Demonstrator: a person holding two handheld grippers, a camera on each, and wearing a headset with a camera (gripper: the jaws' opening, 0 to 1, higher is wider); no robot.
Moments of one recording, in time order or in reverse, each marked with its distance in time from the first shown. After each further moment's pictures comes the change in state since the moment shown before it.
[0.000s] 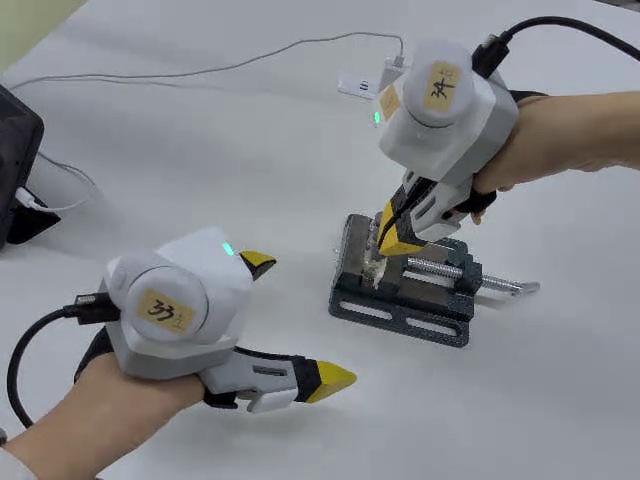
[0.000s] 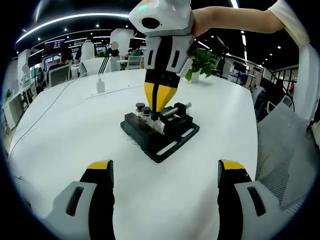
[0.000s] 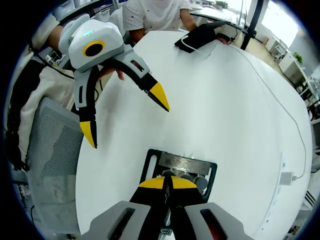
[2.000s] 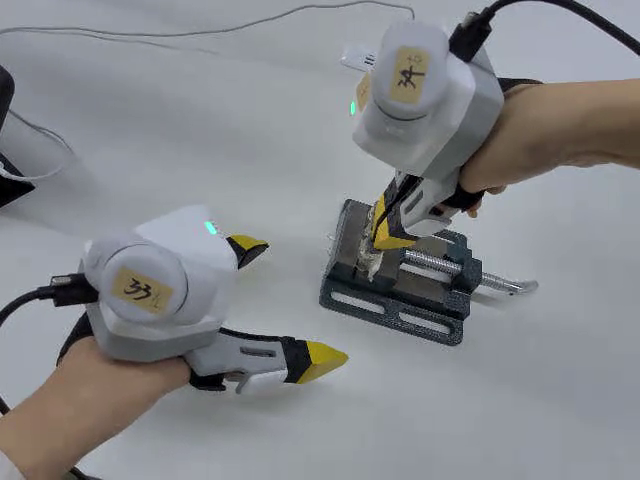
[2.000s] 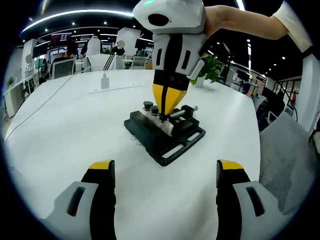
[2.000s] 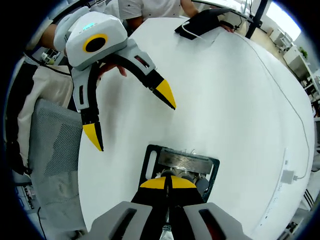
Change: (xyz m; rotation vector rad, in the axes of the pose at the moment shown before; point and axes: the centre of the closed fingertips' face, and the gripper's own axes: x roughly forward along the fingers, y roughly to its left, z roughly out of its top) left arm 0.011 0.013 -0.002 -0.078 -0.030 0.002; right arm 0.008 -0.004 -0.001 0.031 0.134 0.022
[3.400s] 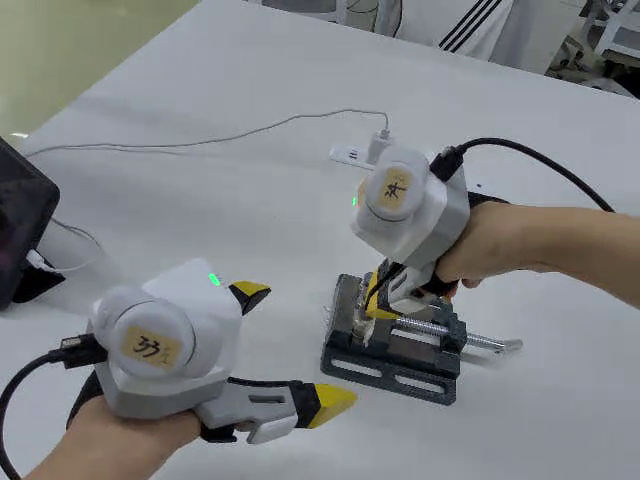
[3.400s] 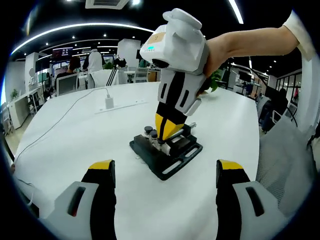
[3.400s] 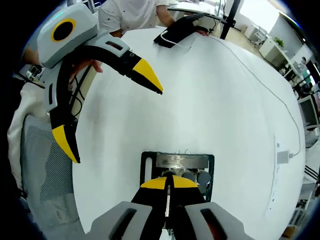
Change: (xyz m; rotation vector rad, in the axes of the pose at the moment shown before) left arm -0.026 -0.013 0.043 0.067 -0.076 0.052; right arm -0.002 0.002 -0.003 0.176 -0.163 -0.169
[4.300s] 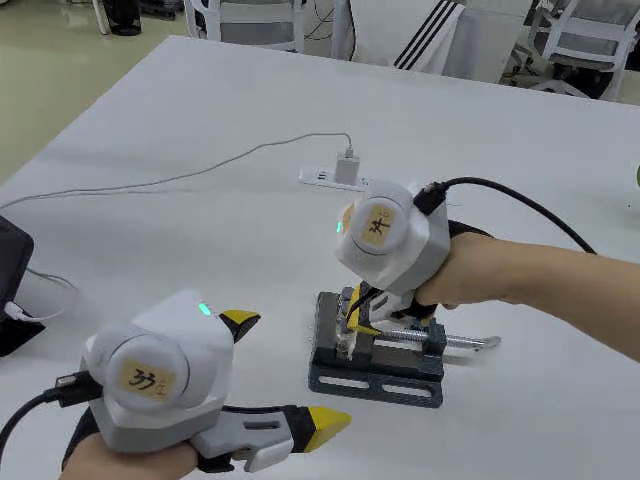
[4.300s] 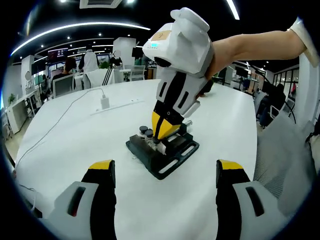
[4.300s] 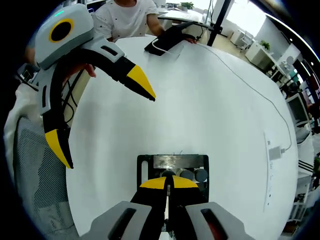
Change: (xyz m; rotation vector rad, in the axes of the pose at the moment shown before) left arm 0.001 -0.006 0.001 0.031 0.029 -0.021; right arm -0.001 -0.003 0.000 -0.014 -0.036 -0.070
